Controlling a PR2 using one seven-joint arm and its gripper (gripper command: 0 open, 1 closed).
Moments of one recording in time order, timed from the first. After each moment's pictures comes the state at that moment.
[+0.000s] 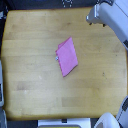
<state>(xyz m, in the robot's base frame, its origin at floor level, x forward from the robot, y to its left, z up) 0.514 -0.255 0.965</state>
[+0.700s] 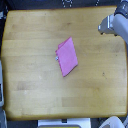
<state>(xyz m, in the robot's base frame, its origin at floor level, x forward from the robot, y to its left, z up) 0.472 -0.329 0.967</state>
